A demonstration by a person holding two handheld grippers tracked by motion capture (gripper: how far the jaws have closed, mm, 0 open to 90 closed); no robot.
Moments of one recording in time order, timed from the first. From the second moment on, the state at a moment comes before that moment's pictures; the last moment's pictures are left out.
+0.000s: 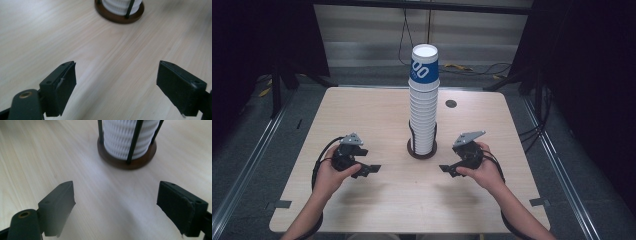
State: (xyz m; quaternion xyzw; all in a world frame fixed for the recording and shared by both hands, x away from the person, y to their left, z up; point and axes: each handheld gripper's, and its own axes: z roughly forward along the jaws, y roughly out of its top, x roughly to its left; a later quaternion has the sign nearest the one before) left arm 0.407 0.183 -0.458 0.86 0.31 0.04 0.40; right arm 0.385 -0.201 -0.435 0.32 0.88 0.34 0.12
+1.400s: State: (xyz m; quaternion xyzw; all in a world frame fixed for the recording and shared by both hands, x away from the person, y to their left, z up) left arm 0.468 0.114 -0.290 0.86 0.23 0.07 0.45; right arm 0.426 -0.181 -0.365 0.30 0.86 0.39 0.13
